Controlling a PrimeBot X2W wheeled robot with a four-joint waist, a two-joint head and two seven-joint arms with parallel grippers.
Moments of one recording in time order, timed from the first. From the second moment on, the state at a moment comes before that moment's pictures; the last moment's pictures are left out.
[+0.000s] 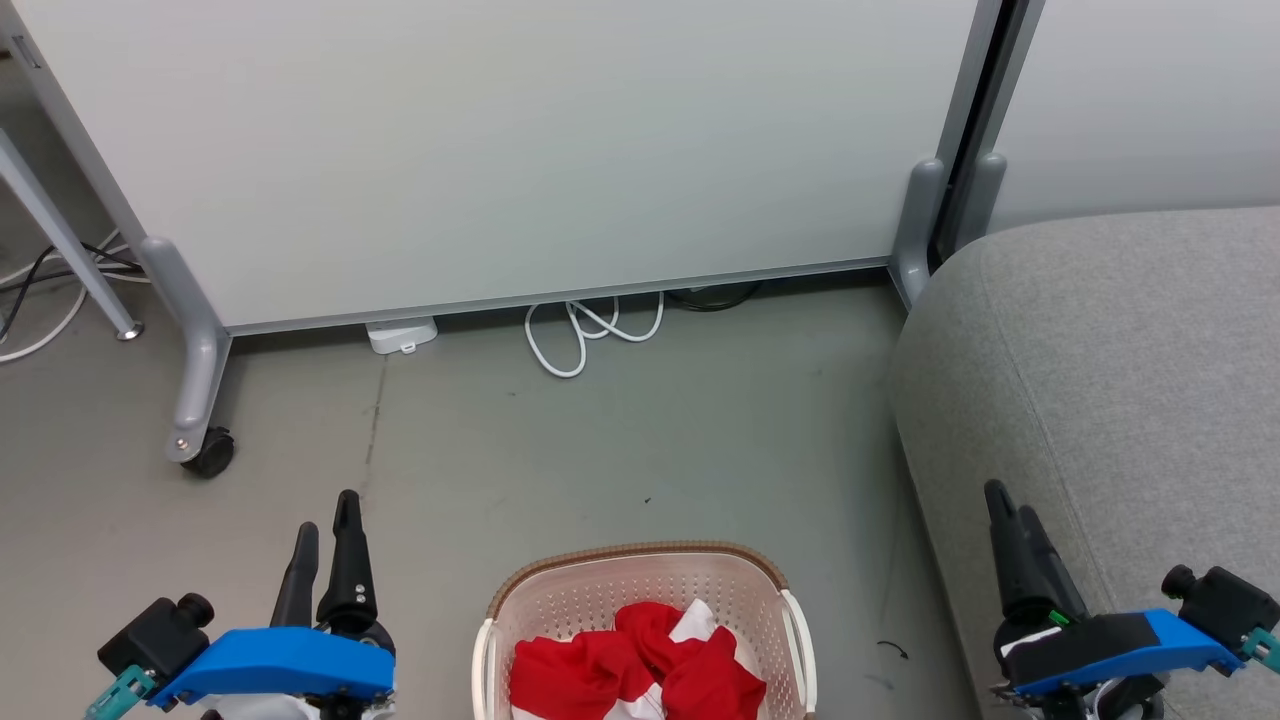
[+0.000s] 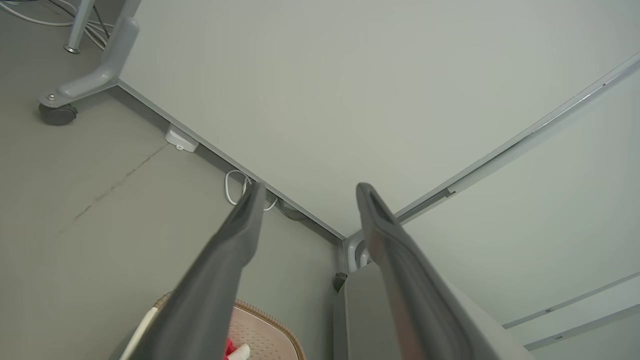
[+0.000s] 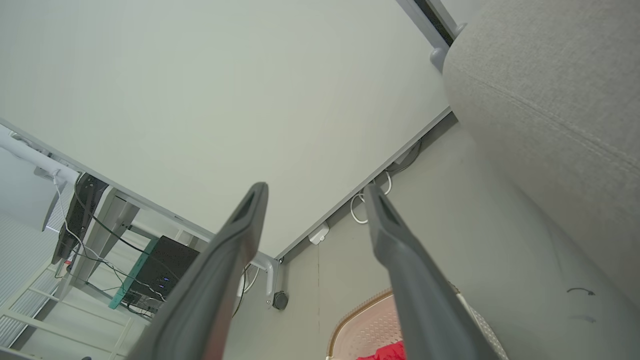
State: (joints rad) left arm -0.04 0.04 -0.01 0.26 -0.88 -0.10 -0.07; right arm -0.06 -0.04 -0.01 0.28 0.90 0.13 -0.07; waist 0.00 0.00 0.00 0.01
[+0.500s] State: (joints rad) left arm -0.04 0.05 -0.03 0.26 -0.66 -0.10 -0.12; right arm -0.07 -0.04 0.01 0.28 0.68 0.13 -0.12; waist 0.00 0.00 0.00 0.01
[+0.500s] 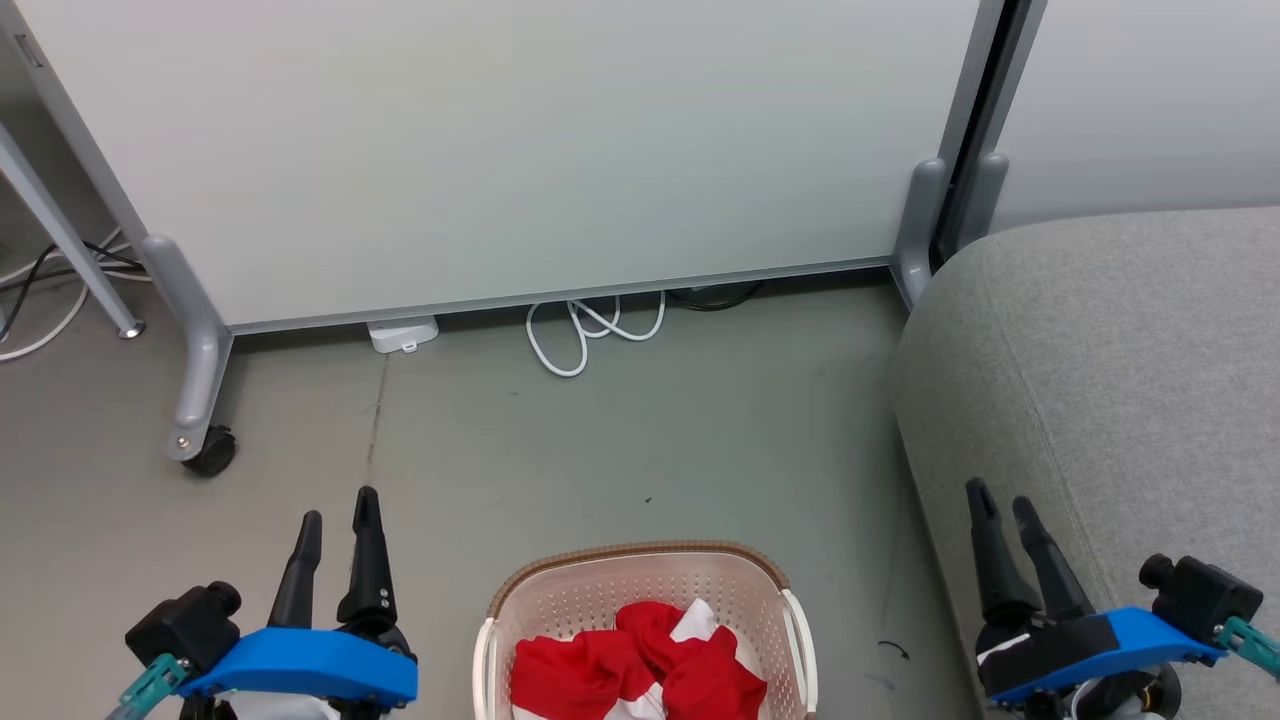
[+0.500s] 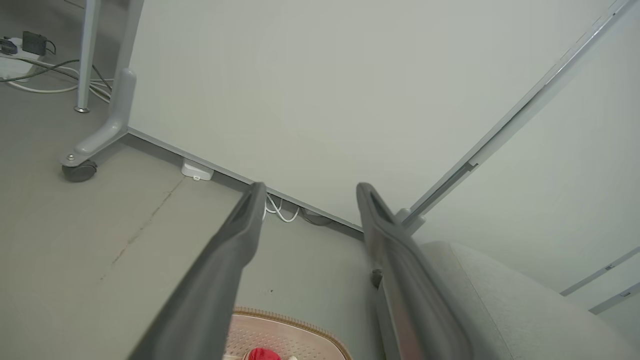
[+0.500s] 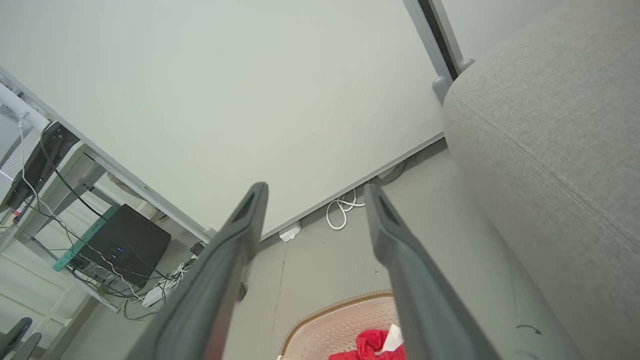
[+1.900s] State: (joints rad) left arm -0.06 0.05 -0.07 0.33 -0.33 -0.09 -0.22; right arm -0.09 -0.05 0.01 0.32 0.29 0.13 -0.22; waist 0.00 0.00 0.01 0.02
